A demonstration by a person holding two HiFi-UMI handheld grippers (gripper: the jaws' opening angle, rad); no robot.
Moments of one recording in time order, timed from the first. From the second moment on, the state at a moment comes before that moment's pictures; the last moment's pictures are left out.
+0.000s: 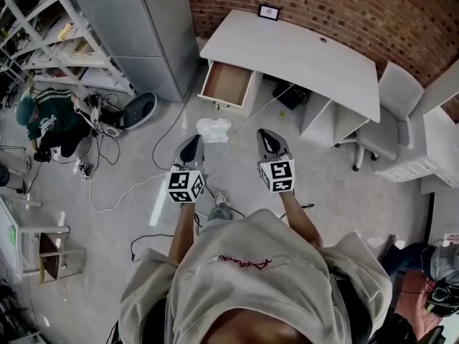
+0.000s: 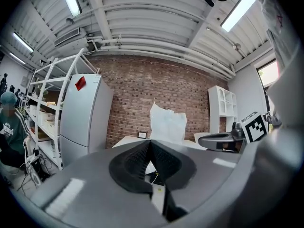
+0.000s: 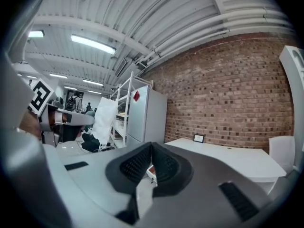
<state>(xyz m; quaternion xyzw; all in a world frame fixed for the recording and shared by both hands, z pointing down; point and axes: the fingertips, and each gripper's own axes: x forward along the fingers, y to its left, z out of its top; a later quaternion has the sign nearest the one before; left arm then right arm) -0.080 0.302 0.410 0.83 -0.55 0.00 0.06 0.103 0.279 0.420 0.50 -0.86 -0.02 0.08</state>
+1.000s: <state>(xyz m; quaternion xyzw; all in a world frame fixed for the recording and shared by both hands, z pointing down) -0.160 0.135 0.408 0.86 -0.51 0.00 0.06 0.010 0.117 0.404 0.52 -0.85 -0.02 0.08</state>
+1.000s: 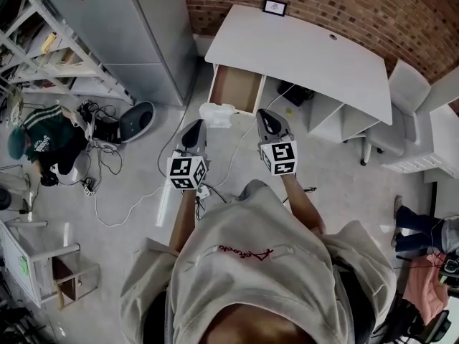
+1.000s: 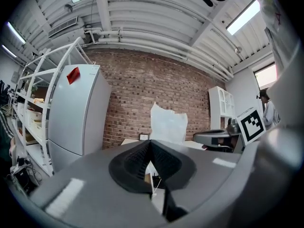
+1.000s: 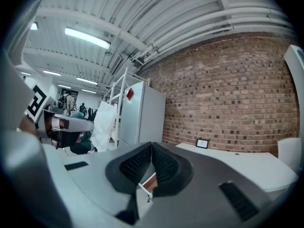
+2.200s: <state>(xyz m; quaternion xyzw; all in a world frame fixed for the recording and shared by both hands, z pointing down) -0.106 -0.002 0.417 0.87 -0.48 0.02 0.06 0.044 -0.015 0.419 0.53 -0.84 0.00 0.08</state>
